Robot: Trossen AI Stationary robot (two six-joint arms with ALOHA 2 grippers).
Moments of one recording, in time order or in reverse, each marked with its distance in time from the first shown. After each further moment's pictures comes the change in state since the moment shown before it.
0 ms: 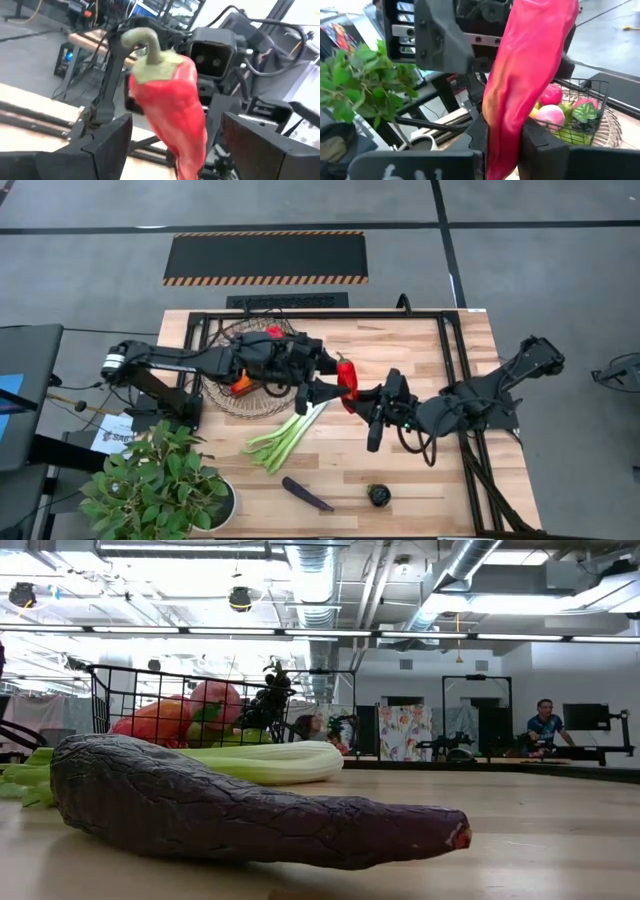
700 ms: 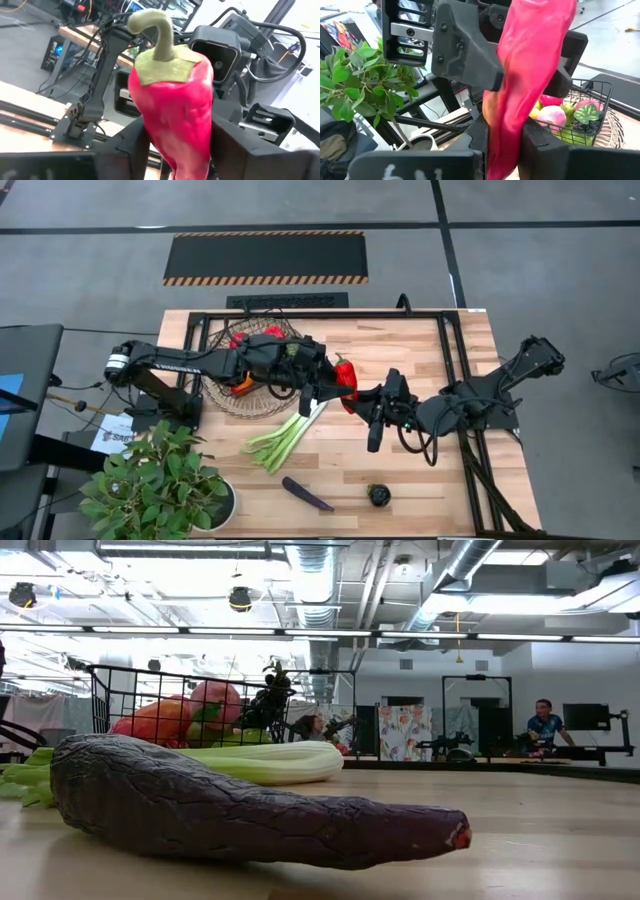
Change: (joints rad) left arm -0.001 0.044 0.002 0.056 0.031 -0.072; right arm -0.013 0.007 0.000 0.020 -0.015 -0.011
